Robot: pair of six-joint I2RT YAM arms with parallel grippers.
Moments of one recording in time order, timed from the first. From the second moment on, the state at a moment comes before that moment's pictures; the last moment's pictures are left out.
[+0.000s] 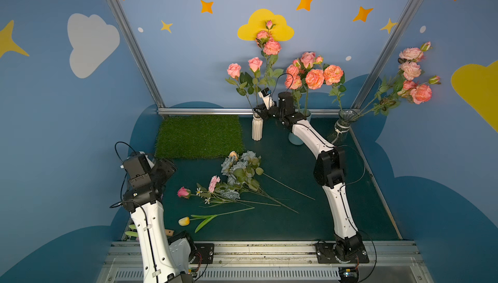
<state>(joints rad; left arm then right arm) 0.50 0.85 0.93 -0.76 0.29 -0.52 0.46 2.41 2.26 -0.20 -0.47 -0.08</state>
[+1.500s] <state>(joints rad) 0.50 0.80 0.92 -0.76 0.29 -0.52 0.60 1.63 1.49 -0.30 -0.03 0.14</state>
